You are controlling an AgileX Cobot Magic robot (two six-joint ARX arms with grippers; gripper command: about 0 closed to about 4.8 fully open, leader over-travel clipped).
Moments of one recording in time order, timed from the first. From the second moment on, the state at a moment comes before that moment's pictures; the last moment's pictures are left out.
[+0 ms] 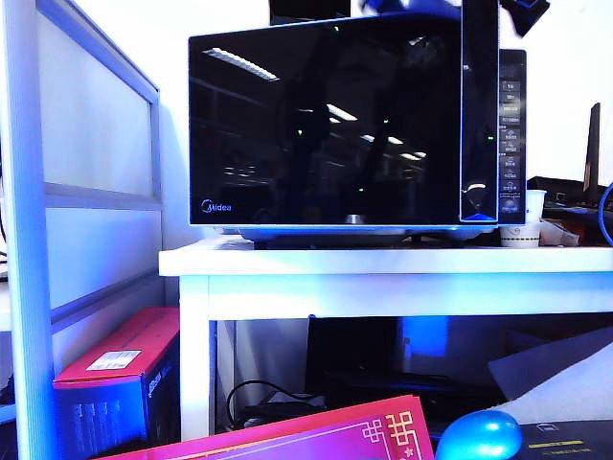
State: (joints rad) left arm -0.77 2.24 2.59 -0.72 0.45 -0.04; right arm 0.13 1.63 1.78 -0.47 0.34 -0.65
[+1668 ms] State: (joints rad) left arm -0.71 2.22 2.59 -0.60 -0.07 0.03; right arm 0.14 1.53 1.79 -0.66 -0.14 -0.65
